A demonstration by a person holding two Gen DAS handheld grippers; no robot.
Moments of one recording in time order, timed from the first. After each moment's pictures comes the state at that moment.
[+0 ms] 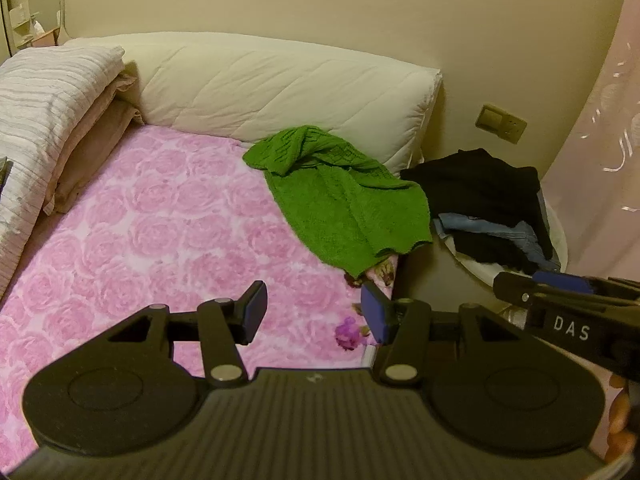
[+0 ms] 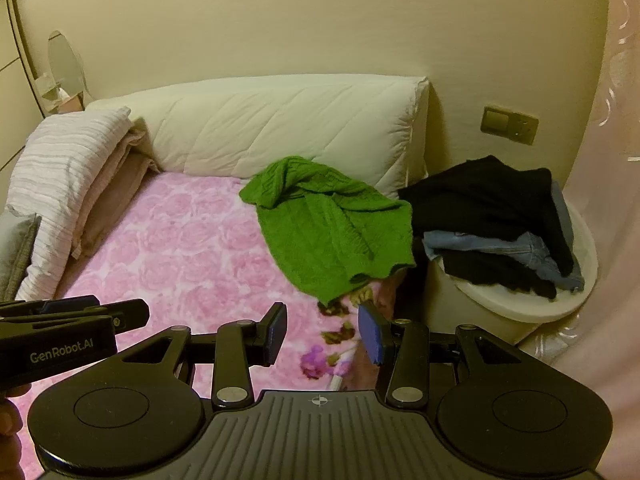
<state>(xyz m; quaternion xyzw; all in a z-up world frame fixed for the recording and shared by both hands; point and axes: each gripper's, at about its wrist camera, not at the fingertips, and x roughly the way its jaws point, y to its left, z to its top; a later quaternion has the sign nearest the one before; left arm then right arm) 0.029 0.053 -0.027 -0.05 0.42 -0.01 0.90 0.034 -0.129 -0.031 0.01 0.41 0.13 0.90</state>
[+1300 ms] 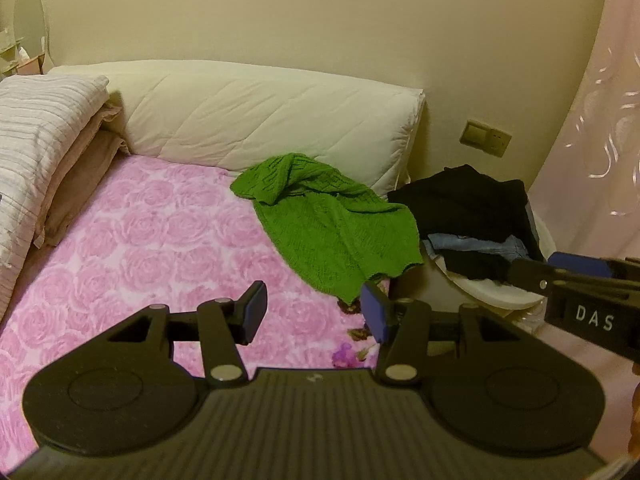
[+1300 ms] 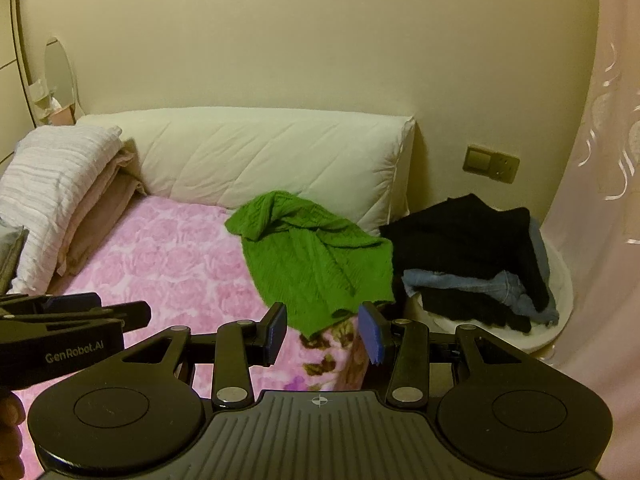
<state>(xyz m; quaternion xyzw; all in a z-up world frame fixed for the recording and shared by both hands) 0.046 0.056 -0.011 -0.04 0.39 -0.03 0.92 0.037 -0.113 0.005 -0.02 0.37 0.11 0.92</state>
